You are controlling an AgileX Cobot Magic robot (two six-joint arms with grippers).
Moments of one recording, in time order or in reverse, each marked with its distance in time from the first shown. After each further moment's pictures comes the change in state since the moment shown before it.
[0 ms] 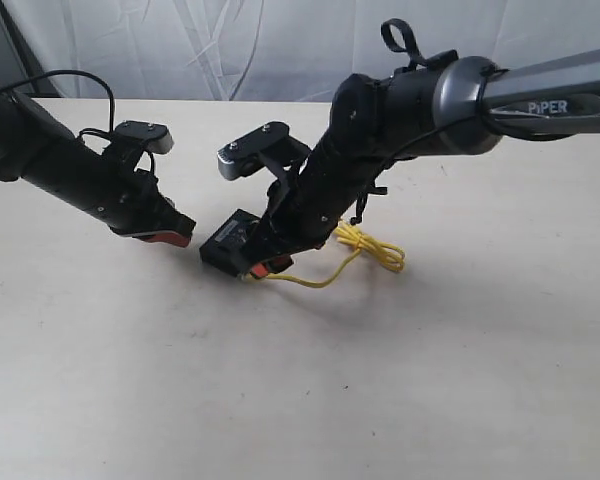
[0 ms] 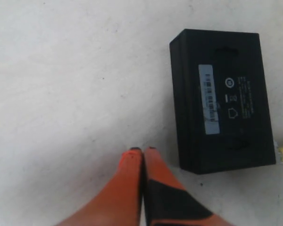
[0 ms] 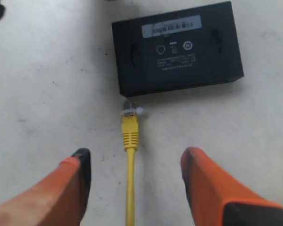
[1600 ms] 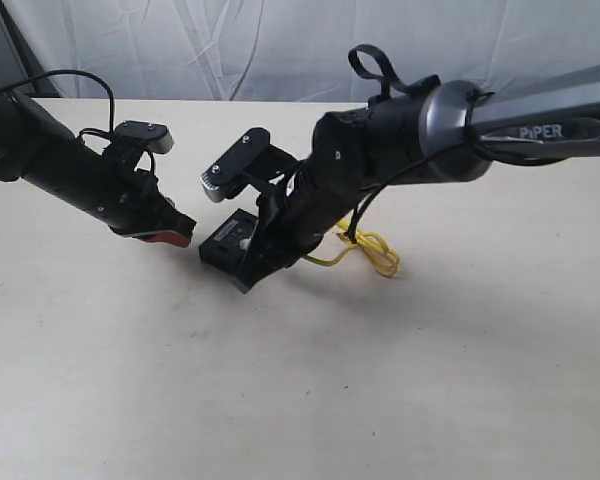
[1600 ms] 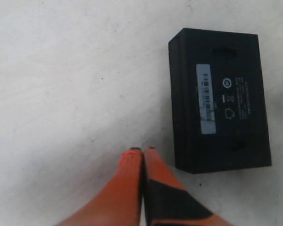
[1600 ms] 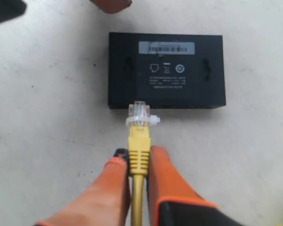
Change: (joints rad) left arm 0.000 0.000 0.000 -0.004 0.003 0.000; right arm 0.071 -0.026 0.079 -0.196 -0.198 0.049
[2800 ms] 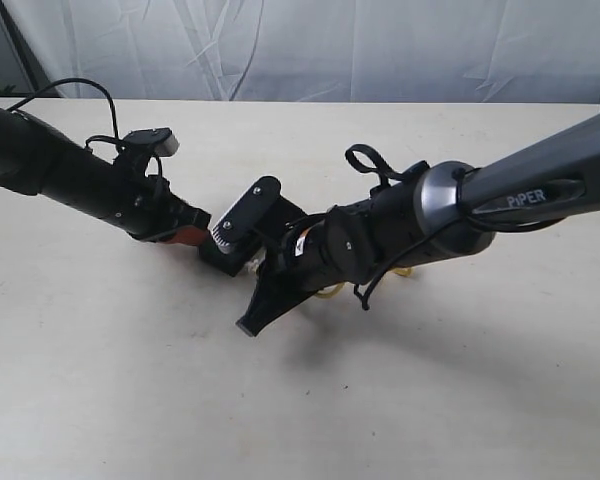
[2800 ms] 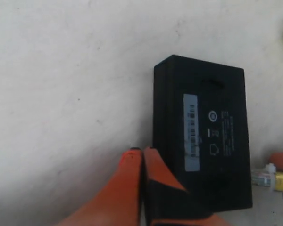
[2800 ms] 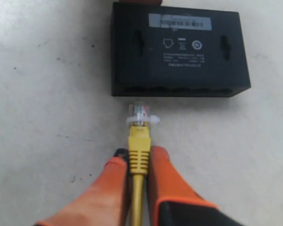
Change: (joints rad) left arm 0.000 0.062 0.000 -0.249 0.022 0.110; right arm 0.055 0.023 0.225 0.016 -0.396 -0.006
